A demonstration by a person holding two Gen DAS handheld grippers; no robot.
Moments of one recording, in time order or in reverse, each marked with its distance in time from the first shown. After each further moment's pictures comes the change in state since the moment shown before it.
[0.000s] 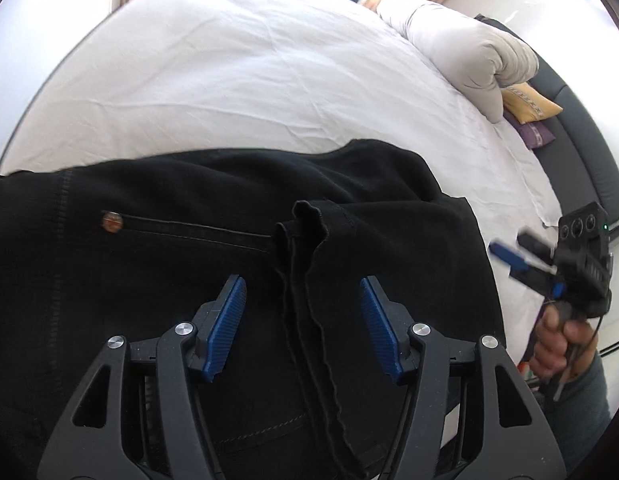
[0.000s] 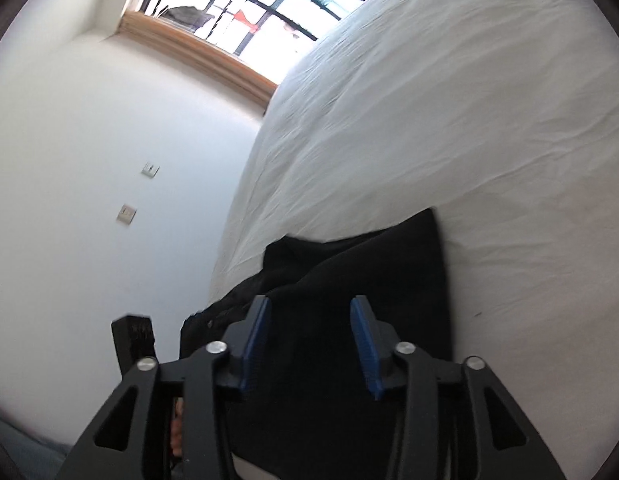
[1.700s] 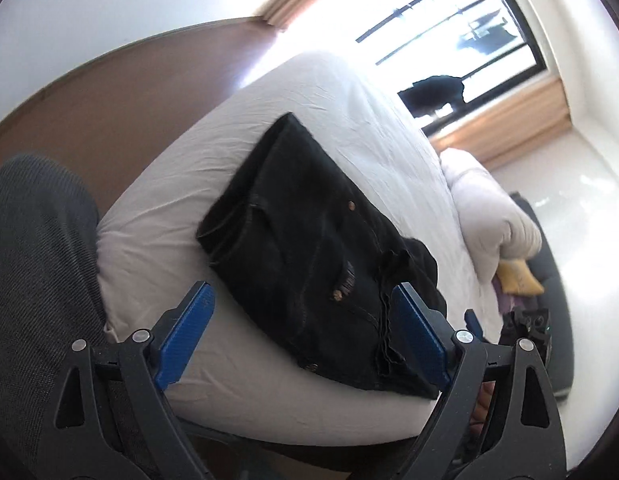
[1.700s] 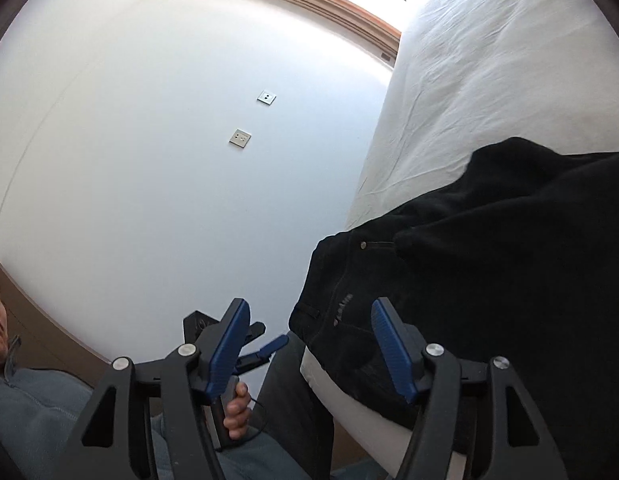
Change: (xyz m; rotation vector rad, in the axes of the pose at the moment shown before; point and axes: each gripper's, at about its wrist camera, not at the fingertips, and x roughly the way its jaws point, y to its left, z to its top) left arm -0.158 0.145 -0.147 -0.605 -0.312 -0.088; right arm 0.077 0.114 -0.042 -0.109 0.178 0.401
